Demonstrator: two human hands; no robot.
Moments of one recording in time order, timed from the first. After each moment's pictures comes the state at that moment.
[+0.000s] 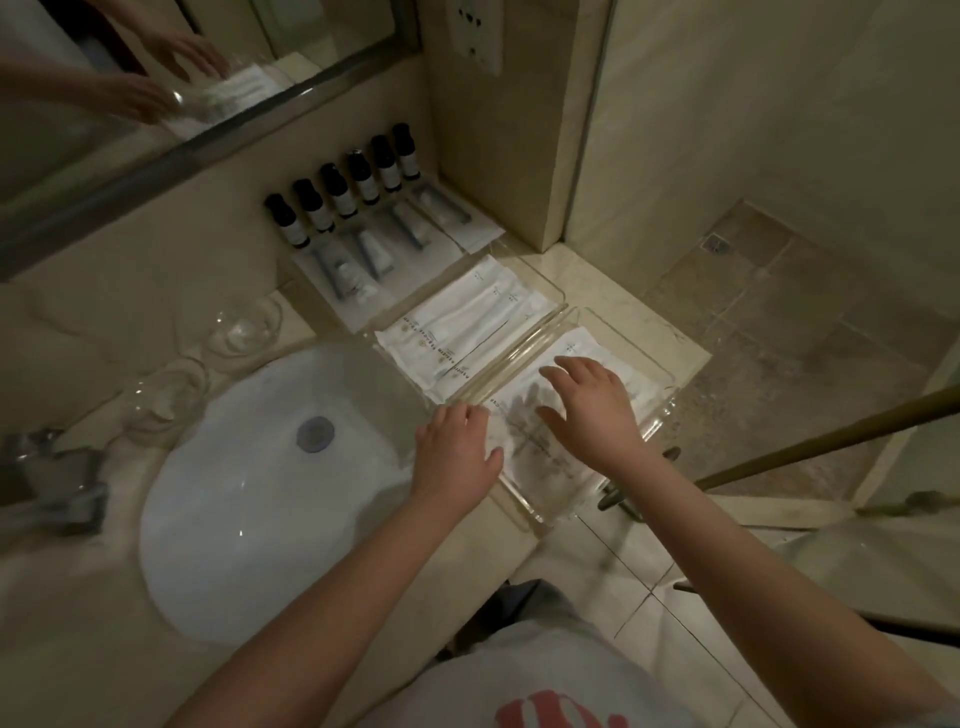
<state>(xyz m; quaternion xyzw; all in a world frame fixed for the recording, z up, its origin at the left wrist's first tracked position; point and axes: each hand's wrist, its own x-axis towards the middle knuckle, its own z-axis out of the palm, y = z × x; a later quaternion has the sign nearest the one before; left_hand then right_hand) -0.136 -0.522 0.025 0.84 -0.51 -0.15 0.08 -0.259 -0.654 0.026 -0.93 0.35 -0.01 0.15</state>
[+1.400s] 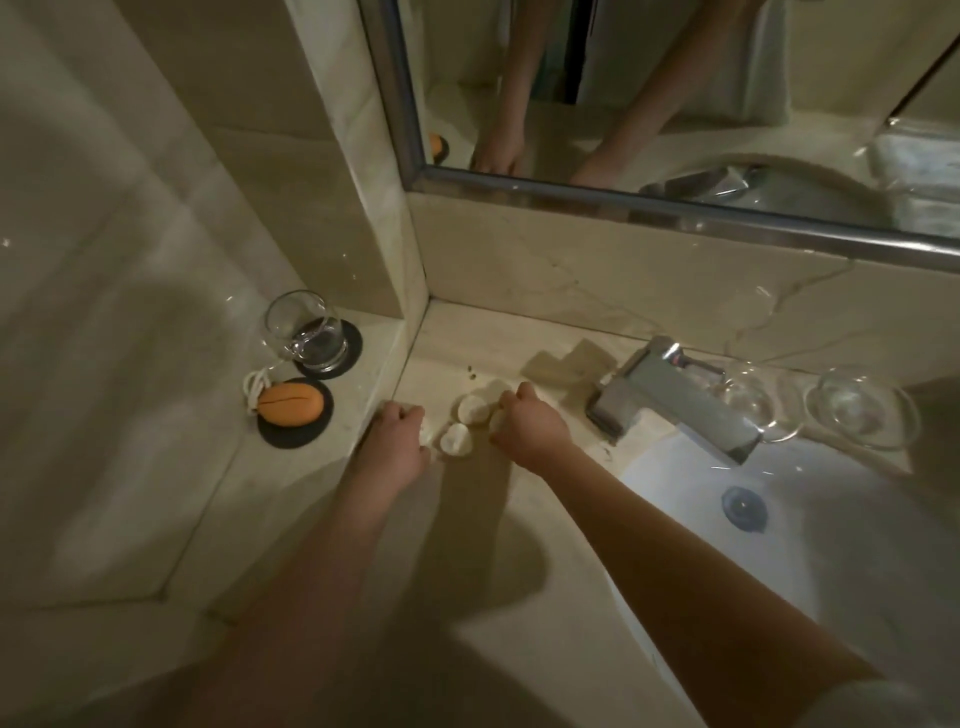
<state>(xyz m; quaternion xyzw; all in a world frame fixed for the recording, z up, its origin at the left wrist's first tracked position) 0.134 0.010 -0.018 0.97 0.06 -0.19 0.12 0.167 -0.172 -0.013 -0.96 -0.07 0.22 0.17</state>
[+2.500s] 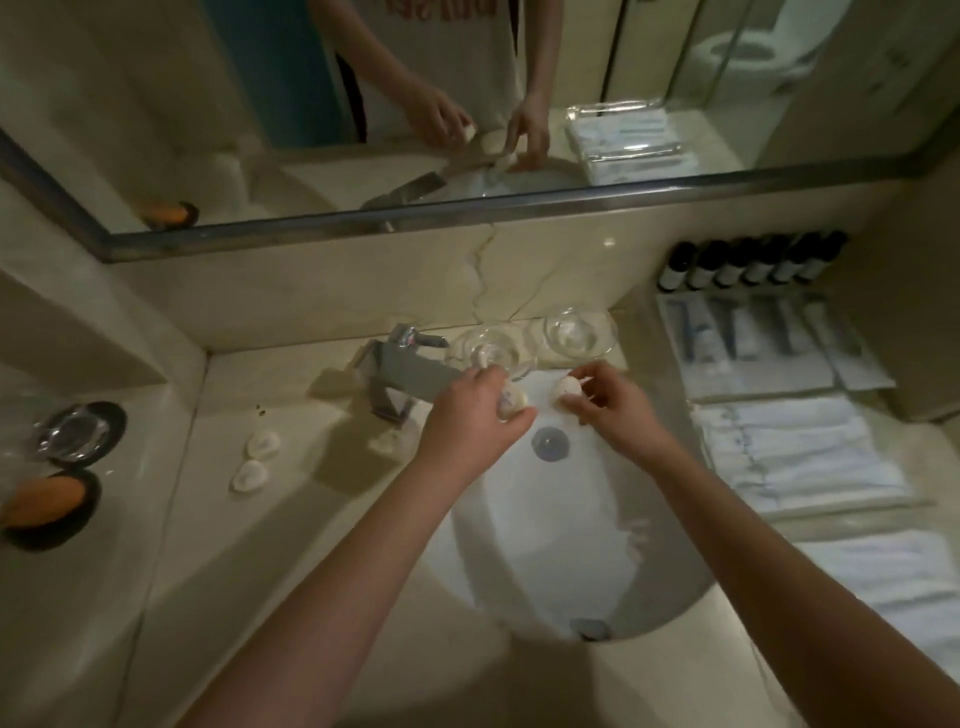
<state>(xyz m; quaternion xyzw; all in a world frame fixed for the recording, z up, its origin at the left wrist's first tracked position) 0.069 -0.308 0.097 0.93 -0.20 -0.08 0.29 0.030 -0.491 0.055 -0.83 0.18 0.01 0.52</state>
